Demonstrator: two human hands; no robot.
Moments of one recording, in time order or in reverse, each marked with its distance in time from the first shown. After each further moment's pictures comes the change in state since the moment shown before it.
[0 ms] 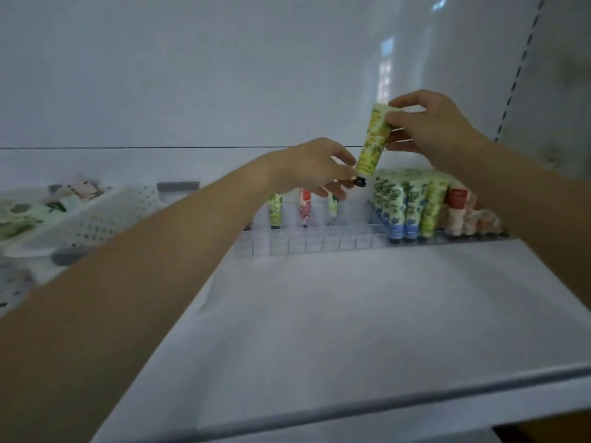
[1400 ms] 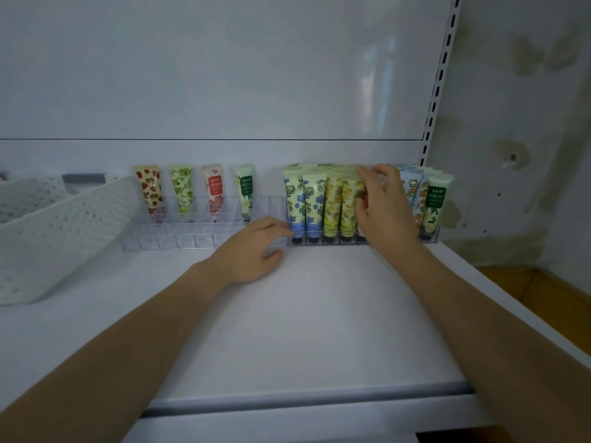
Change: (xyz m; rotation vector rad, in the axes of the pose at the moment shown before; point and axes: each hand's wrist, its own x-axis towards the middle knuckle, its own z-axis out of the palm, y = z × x) left_hand 0.037 -0.043 0.156 0.630 0.246 0.163; right_hand -0.019 0.159 -0.111 -0.734 0.054 -0.417
